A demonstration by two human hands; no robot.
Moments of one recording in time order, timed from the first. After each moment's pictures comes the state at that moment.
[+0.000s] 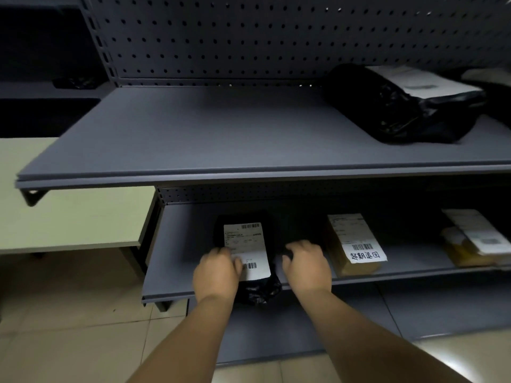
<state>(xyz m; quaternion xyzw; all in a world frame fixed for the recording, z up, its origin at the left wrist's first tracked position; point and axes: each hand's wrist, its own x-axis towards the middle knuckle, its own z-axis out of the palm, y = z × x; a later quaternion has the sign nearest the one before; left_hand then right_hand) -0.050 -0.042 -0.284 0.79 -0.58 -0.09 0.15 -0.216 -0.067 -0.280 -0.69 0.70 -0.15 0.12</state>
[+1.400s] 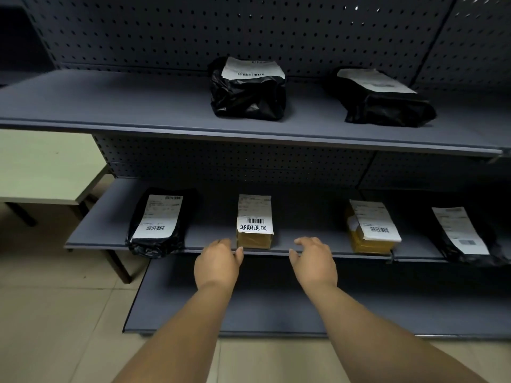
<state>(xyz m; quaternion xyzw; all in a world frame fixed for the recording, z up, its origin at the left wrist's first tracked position) -0.318 0.002 -0.270 0.82 -0.53 -0.08 0.17 -0.494 -0.034 -0.267 -0.67 0.70 -0.19 0.16</state>
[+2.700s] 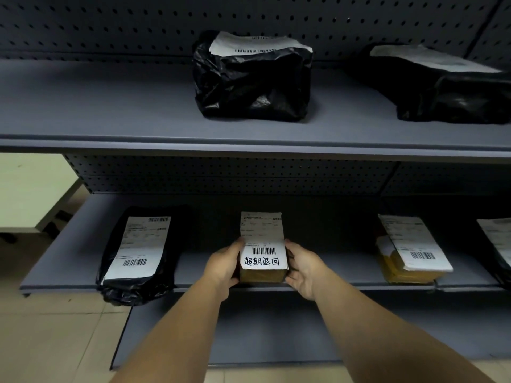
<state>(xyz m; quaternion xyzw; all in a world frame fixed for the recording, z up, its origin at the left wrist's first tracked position) -0.287 -0.111 -0.321 0.65 -0.18 -0.58 0.46 -0.445 -0.143 -0.310 -0.24 0.59 -0.30 0.71</state>
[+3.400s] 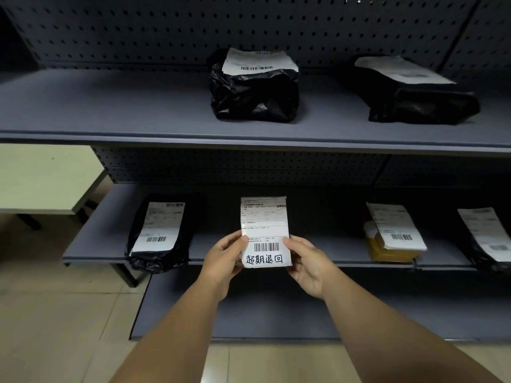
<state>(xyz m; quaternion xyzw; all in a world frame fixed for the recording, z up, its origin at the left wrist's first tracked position) -0.294 -0.033 -0.275 0.57 -0.25 -0.58 0.53 -0.471 -0.078 -0.276 -0.27 0.49 -0.35 0.76</state>
